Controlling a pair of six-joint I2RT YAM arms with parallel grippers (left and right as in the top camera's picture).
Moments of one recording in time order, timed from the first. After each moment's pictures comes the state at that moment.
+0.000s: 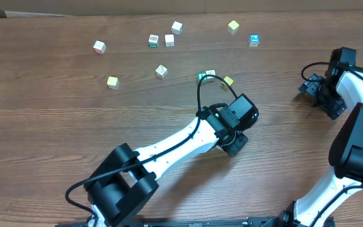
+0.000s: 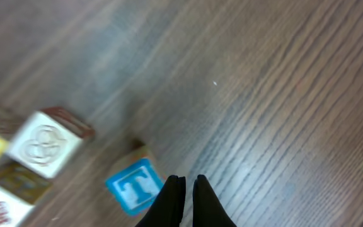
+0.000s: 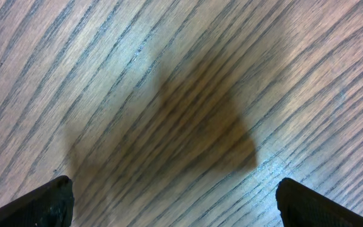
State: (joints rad) left arm -0.92 1.94 1.44 -0.70 0.13 -0.15; right arm -0.34 2.03 1.42 -0.75 0.13 0.51
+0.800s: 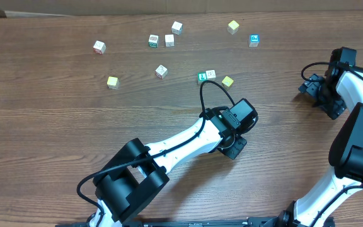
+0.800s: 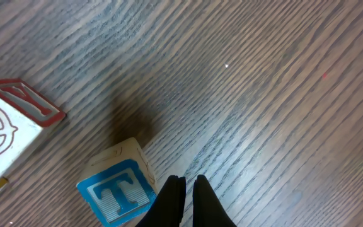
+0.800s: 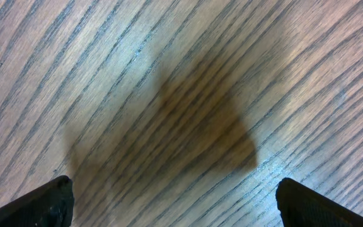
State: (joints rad) left arm -0.93 2.01 1.43 -0.71 0.15 -0.24; right arm -0.34 2.03 1.42 -0.75 0.13 0.51
